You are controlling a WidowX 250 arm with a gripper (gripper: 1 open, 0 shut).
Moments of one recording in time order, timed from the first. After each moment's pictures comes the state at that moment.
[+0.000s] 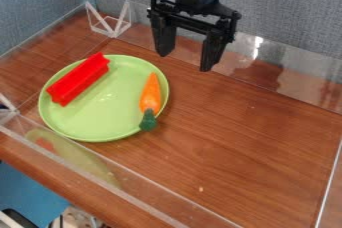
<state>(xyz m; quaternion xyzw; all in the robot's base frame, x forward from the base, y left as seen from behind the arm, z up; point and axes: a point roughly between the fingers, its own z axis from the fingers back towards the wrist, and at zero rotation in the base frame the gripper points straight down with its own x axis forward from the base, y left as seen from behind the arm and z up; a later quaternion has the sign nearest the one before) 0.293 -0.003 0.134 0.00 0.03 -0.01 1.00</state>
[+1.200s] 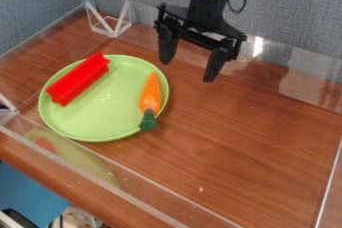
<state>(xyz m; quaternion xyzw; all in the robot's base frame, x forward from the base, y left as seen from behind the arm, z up) 0.307 0.001 0.107 0.08 0.03 0.07 0.99</state>
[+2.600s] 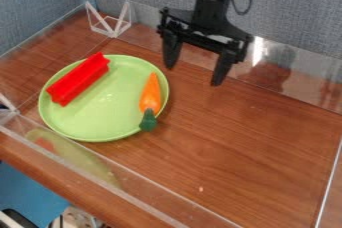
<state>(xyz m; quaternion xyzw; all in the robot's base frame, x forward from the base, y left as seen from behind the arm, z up) 0.300 -0.018 0.116 0.07 0.01 0.09 0.99</state>
